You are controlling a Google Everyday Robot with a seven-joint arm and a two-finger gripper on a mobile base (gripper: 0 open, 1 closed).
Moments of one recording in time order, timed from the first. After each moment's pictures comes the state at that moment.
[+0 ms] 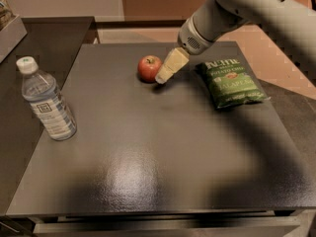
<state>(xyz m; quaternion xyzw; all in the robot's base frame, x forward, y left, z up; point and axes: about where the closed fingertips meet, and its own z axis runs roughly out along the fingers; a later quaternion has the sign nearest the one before) 0.666 -0.043 0.896 -0.54 0.78 0.11 0.31</state>
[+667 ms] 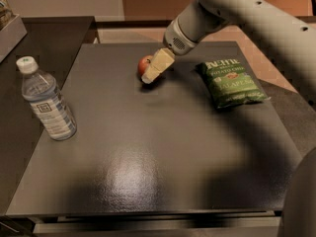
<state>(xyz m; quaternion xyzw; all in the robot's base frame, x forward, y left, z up) 0.677 -0.003 0.886 -0.55 0.76 0.15 0.31</state>
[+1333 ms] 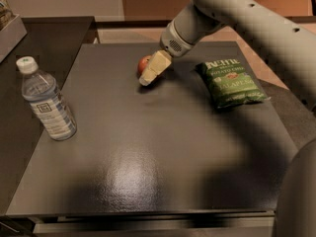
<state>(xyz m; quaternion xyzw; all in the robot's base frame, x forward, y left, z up) 0.678 0.006 0.877 -0.56 0.76 0.15 0.30</state>
